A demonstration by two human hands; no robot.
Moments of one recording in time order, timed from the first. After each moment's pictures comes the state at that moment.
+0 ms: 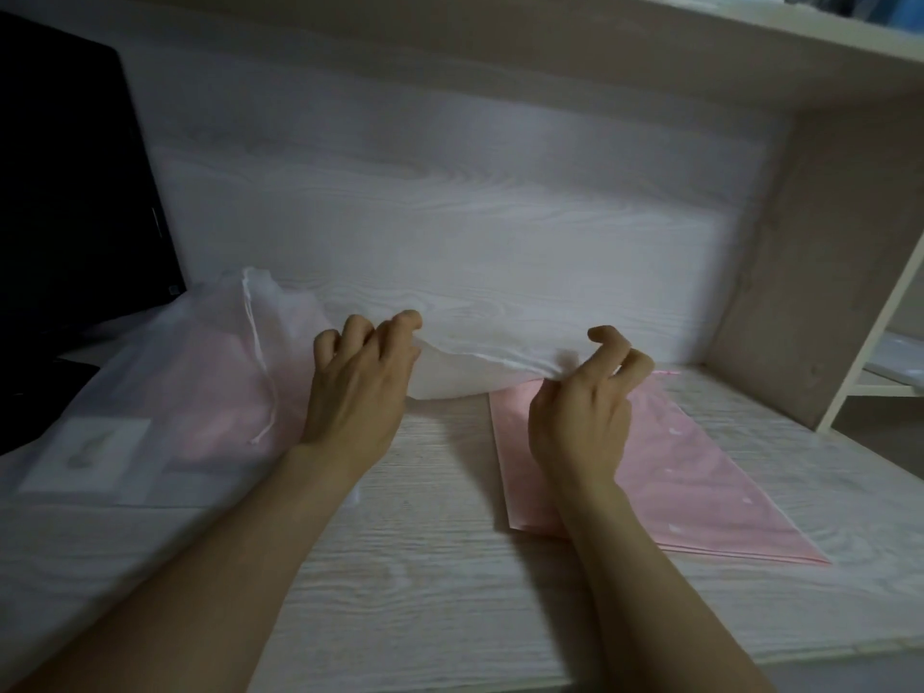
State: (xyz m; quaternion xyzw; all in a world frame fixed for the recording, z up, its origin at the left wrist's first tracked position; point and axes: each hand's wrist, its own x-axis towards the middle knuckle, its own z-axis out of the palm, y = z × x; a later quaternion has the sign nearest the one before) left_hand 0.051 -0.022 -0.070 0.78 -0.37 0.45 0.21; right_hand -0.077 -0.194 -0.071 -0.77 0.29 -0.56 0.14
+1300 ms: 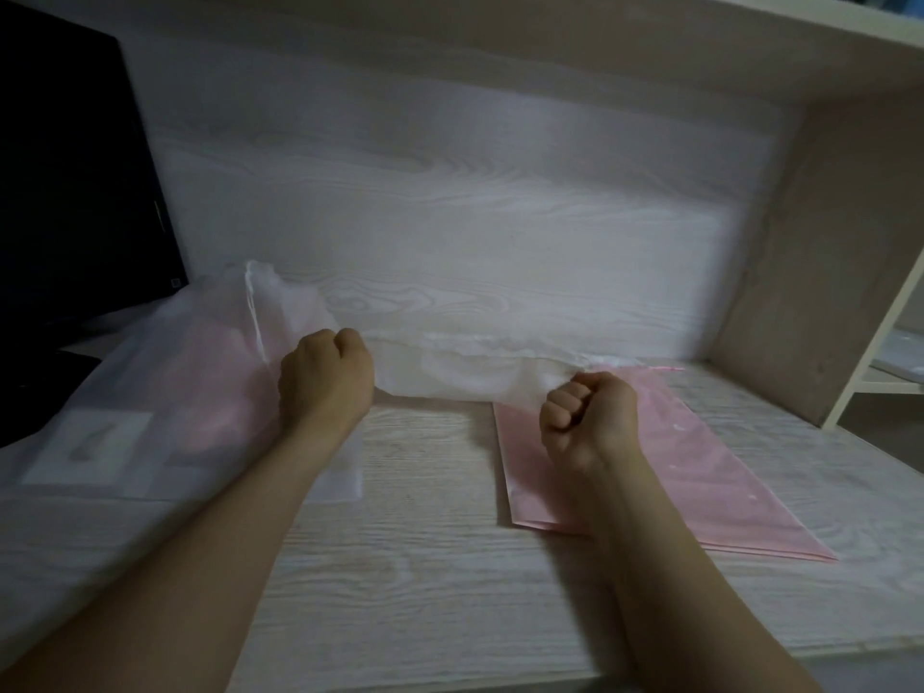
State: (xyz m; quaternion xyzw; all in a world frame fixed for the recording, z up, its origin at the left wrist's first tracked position) left_hand 0.057 -0.012 -0.049 0.85 -0.10 0.15 0.49; right_hand -0.085 -0.204 -0.052 -0.25 0.17 -0.32 0.90
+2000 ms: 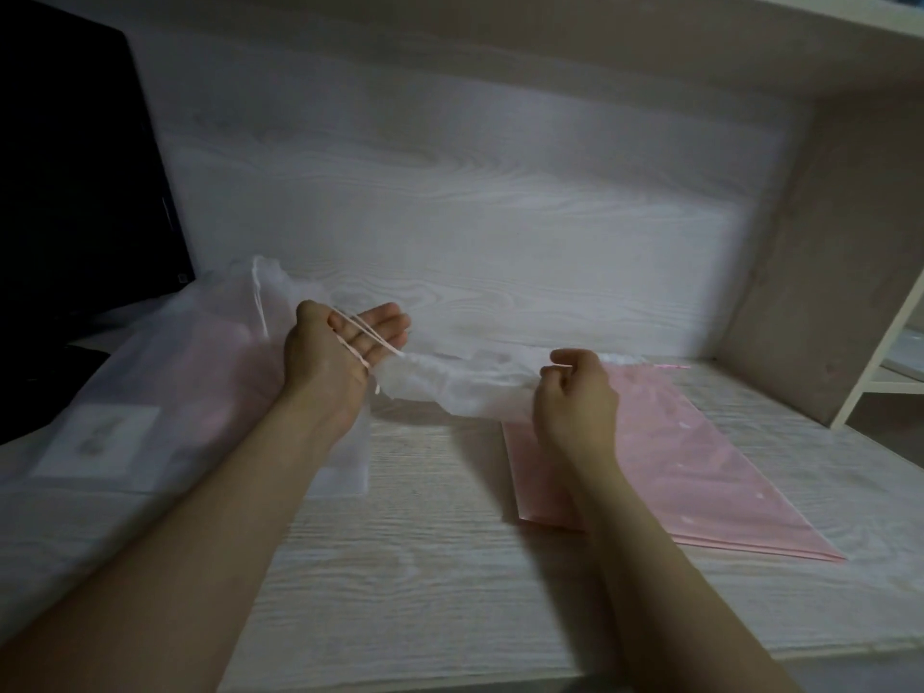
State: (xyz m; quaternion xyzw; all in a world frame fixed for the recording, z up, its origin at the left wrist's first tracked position) left_hand 0.060 -0.014 -0.033 0.37 -0.09 -0.13 0.91; right_hand -0.071 -0.197 -0.075 -0.76 0.29 -0.45 0.36
